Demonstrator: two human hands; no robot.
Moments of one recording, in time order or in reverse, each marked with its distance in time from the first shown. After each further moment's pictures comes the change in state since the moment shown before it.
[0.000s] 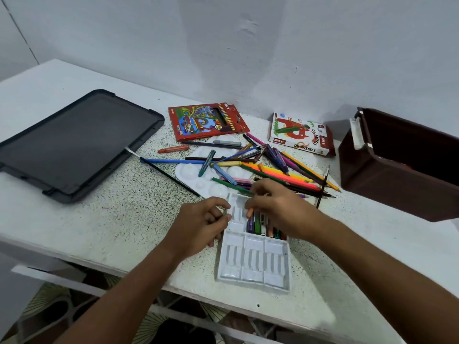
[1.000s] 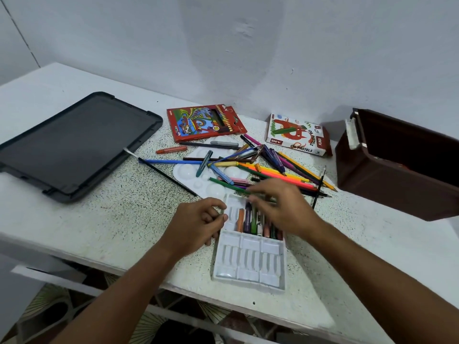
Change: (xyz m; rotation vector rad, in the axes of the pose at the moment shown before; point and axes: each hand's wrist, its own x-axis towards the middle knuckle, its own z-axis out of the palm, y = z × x) left_hand 0.000 -0.004 0.002 0.014 0.033 0.025; right_hand -0.001 -0.003 0.001 0.343 0.225 0.274
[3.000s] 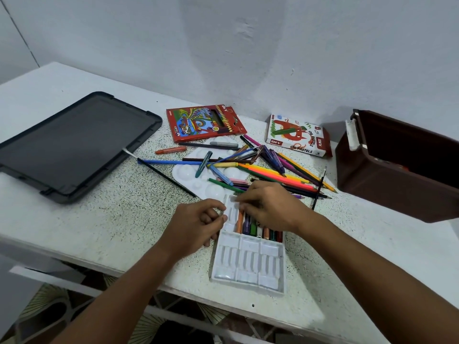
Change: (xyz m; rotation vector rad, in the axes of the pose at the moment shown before) left_hand -0.001 0.002 0.000 -0.009 0.006 0.009; right_hand 0.017 -0.011 0.001 -0.168 -0.241 -0.068
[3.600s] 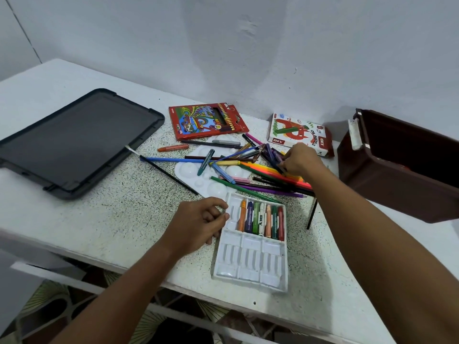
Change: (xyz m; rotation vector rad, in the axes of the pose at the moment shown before) left_hand -0.001 0.002 -0.001 -0.008 -0.019 -0.021; right_hand 0.067 0.093 -0.035 -0.084 0.141 0.785
